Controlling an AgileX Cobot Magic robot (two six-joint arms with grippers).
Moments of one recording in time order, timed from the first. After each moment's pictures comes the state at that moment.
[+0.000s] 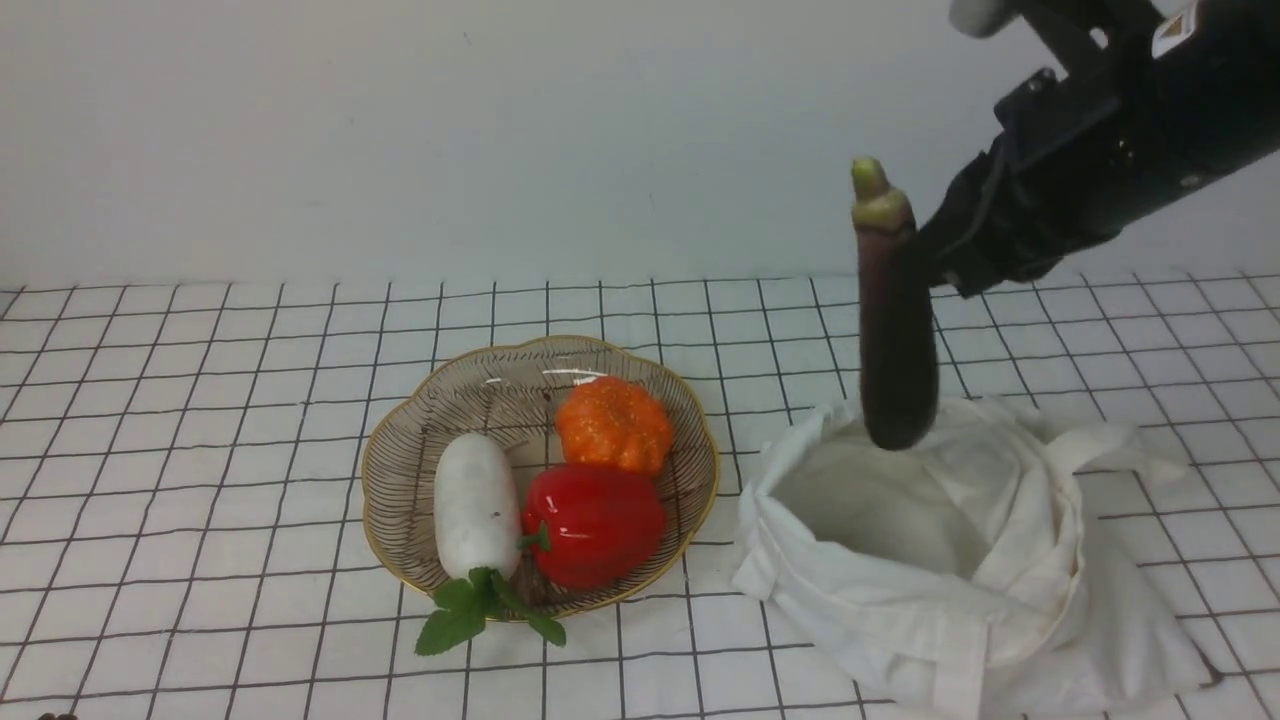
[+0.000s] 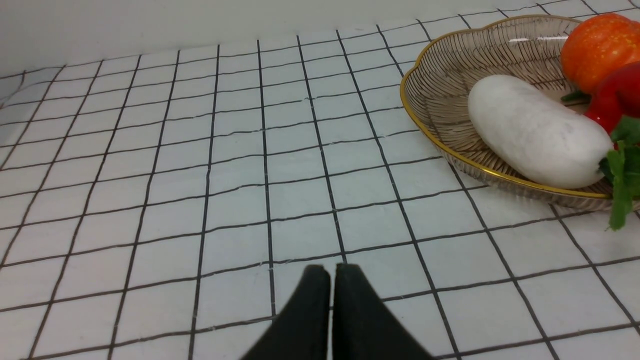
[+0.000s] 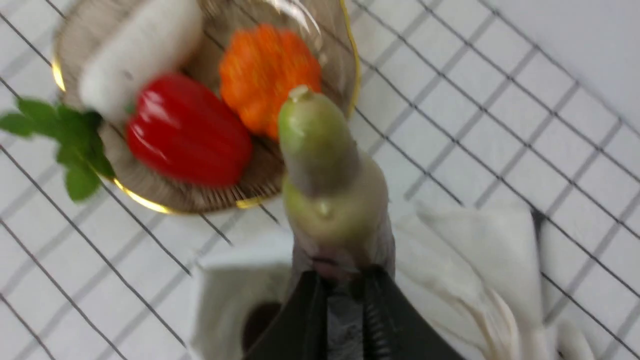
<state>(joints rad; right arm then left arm) 0.32 1.53 -1.49 0.39 1.11 -0.62 -0.05 -0.01 0.03 0.05 0.38 0.03</state>
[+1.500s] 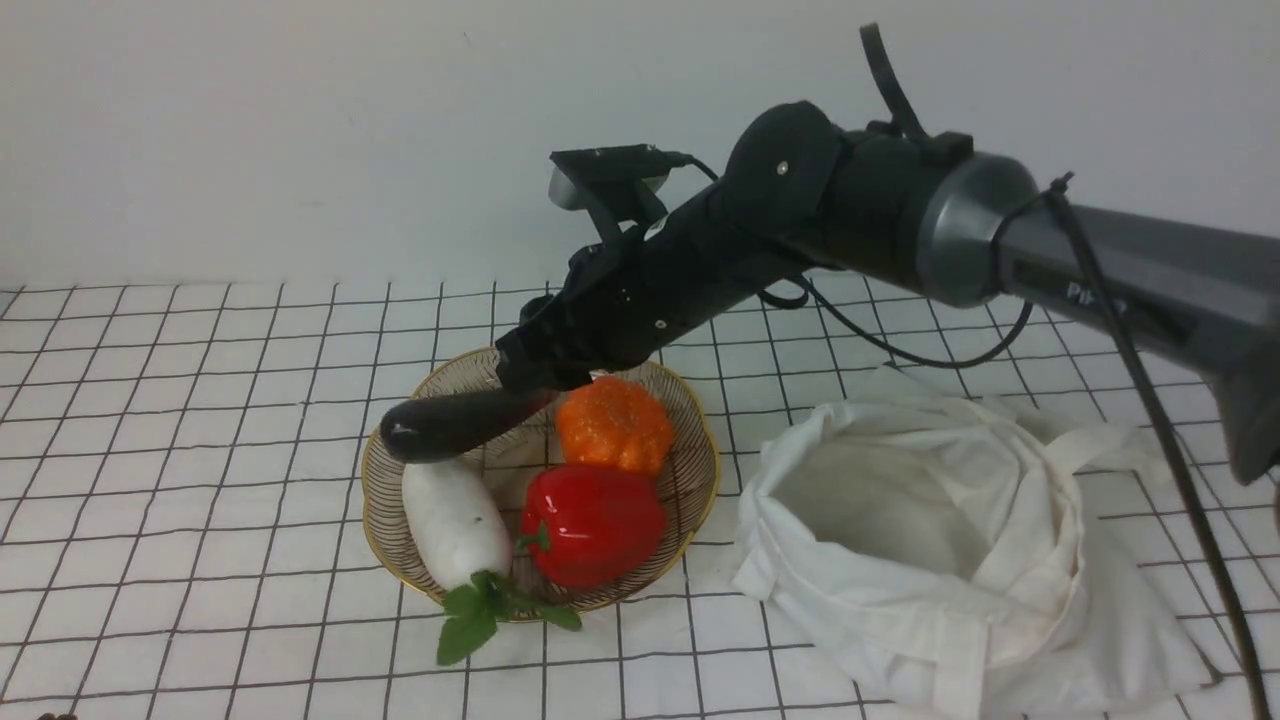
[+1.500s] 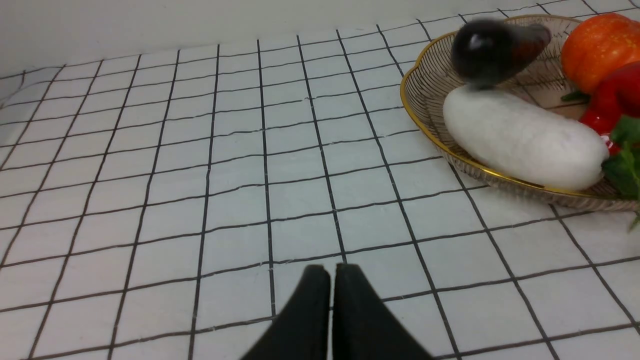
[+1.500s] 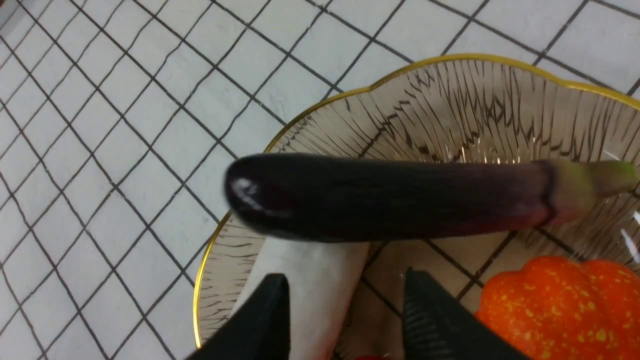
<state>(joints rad) 0.58 2.14 -1.80 0.71 0.81 -0.53 -0.05 -0.01 0.03 0.05 0.38 0.03</state>
